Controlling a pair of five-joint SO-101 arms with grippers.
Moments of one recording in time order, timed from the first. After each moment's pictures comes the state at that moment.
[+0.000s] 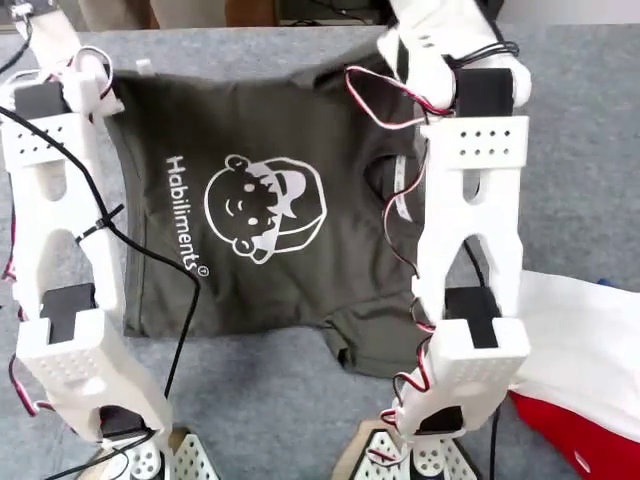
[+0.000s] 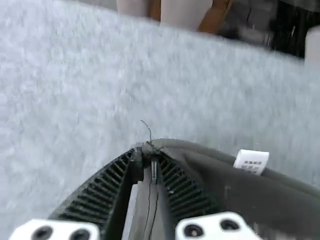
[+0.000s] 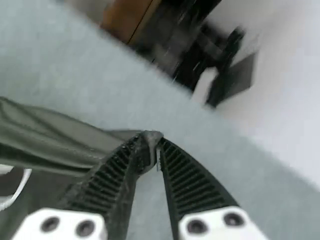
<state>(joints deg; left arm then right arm) -15.7 15.5 -30.9 68.4 -5.9 -6.4 15.3 -45.5 73.5 29.5</state>
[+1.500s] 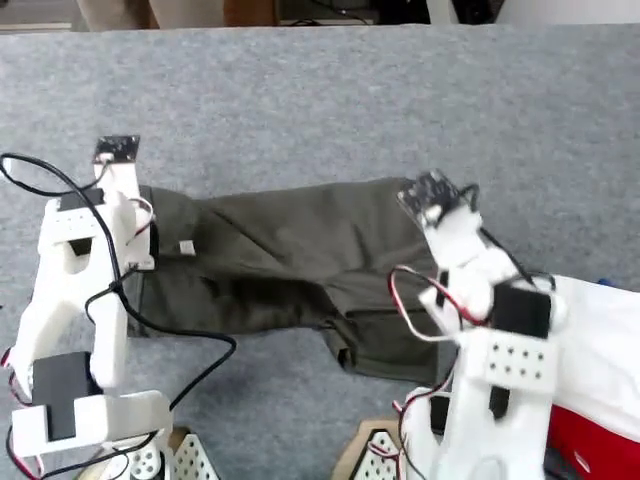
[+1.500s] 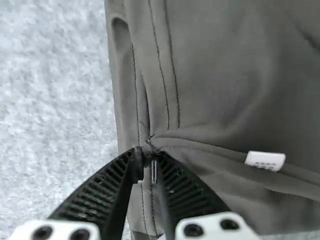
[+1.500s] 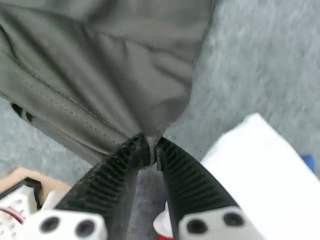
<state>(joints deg) -15.3 -7.6 33.8 61.3 -19.6 10.5 -57.1 49.2 84.4 38.0</state>
